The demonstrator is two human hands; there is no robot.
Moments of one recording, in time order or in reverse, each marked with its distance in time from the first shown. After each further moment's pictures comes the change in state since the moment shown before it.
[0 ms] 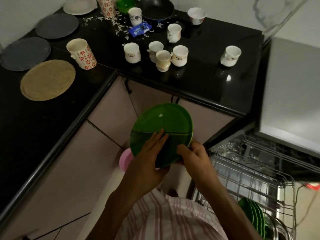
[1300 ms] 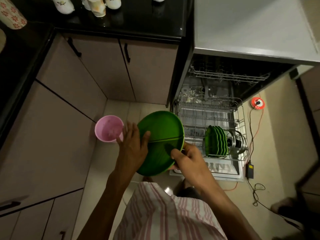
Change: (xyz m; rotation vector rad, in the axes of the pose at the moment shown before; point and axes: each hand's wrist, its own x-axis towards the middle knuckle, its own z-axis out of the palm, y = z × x) left_hand -0.184 -0.006 0.141 0.194 -0.157 -0.182; right_hand -0.272 0.159 -0.032 0.032 0.178 0.120
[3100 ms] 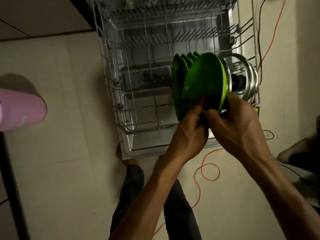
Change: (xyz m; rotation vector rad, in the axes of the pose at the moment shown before) left_hand 0.154 0.113 0.540 -0.700 -0.587 0.008; right_hand 0.233 0.361 -0.340 -0.551 0.508 0.093
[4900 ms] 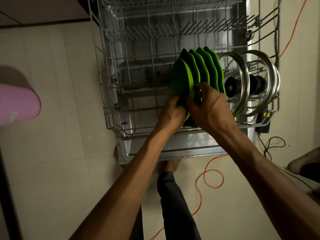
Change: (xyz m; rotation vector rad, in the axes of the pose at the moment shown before) left_hand 0.091 -0.056 -0.043 -0.019 0.179 -0.240; right_hand 0.088 0.029 0.085 -0.103 -0.125 -0.047
